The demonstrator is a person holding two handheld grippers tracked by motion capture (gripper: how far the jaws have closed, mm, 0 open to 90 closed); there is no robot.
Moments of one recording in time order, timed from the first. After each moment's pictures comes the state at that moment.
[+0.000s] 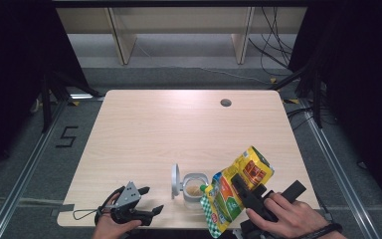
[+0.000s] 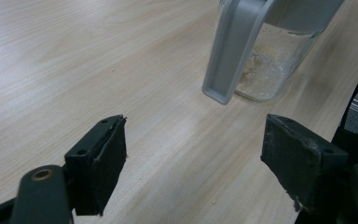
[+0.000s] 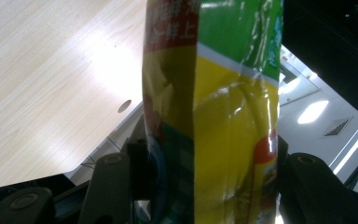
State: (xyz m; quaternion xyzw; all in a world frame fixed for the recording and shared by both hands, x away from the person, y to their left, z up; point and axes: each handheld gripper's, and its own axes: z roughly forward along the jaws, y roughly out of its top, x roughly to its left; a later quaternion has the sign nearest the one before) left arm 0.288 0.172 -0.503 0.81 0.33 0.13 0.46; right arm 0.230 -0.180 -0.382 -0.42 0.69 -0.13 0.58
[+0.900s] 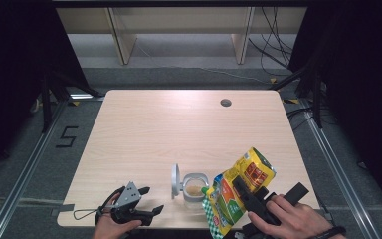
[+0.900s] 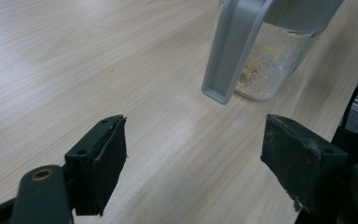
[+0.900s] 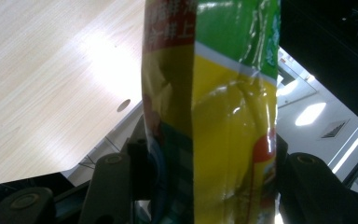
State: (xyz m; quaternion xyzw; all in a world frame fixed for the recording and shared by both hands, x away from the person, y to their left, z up) left arm 0.288 0.172 -0.503 0.82 0.32 0.13 0.46; right arm 0.224 -0.182 -0.379 -0.43 0.68 -0.13 0.58
